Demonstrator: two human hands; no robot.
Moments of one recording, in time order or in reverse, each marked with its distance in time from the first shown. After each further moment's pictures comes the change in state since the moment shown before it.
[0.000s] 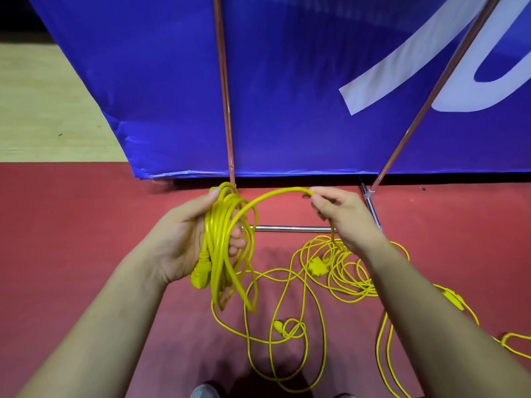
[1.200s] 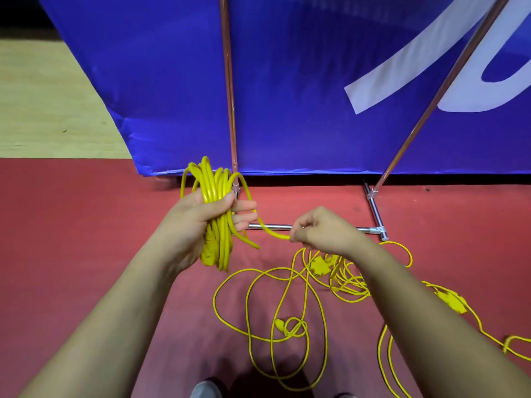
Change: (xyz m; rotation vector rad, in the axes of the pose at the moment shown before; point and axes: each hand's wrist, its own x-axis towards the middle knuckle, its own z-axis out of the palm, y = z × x) left_hand 0.010 -0.004 0.008 0.120 0.254 0.271; right_hand -0.012 -0.022 0.030 -0.535 -0.377 0.298
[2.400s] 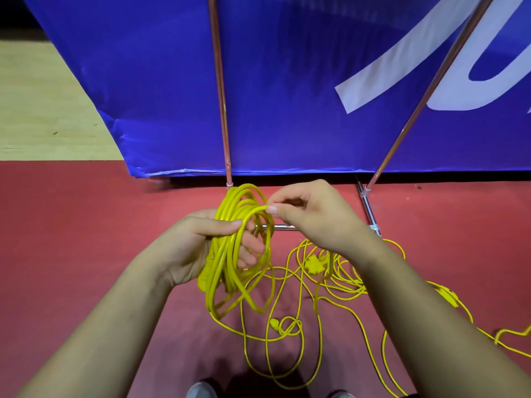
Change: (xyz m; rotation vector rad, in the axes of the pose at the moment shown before) left_hand -0.015 0.000 0.010 -0.009 -0.314 -0.283; right_hand -0.037 -0.050 -0.015 0.153 0.153 -0.474
